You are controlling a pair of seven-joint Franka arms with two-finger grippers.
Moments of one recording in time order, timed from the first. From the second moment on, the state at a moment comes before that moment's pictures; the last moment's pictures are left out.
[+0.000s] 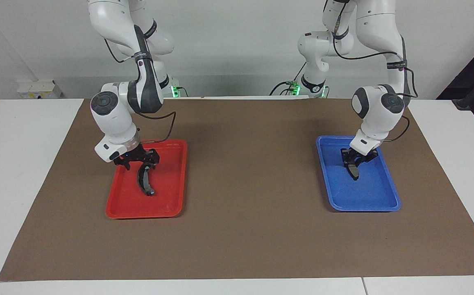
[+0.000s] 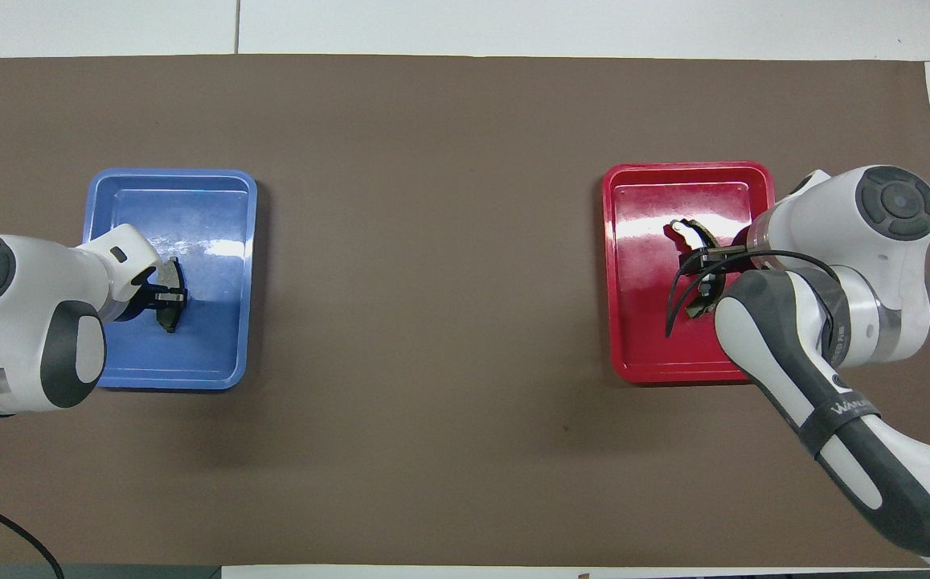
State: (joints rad) left arm -0.07 0.11 0.06 -2.31 0.00 2.46 0.13; right arm 0.02 0.15 0.05 -2.11 -0.02 2.26 0.06
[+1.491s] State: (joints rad) left arm -0.35 0.24 -0.32 -1.88 0.15 2.23 -0.71; right arm 0.01 0.24 0.04 -2.12 -0.02 2.33 0.01
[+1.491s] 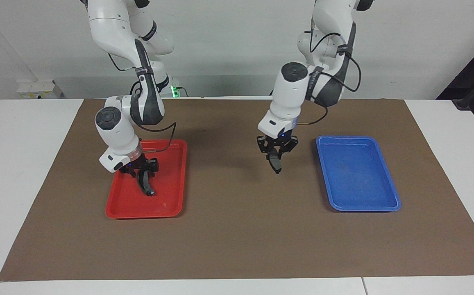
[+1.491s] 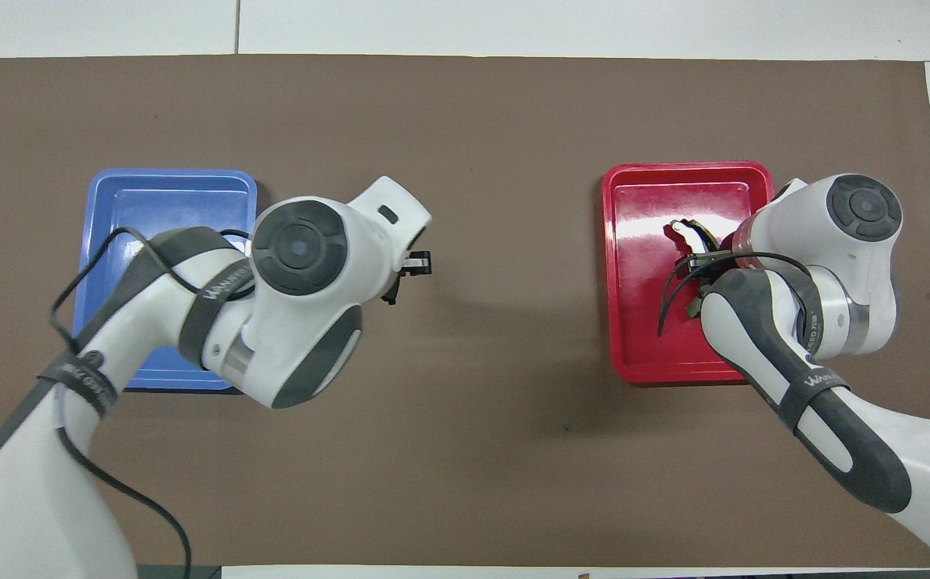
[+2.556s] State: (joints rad) left arm -0.52 0.52 -0.32 -1.76 0.29 2.39 -0.94; right arm 0.00 0.24 0.04 -2.12 -0.02 2.33 -0.03
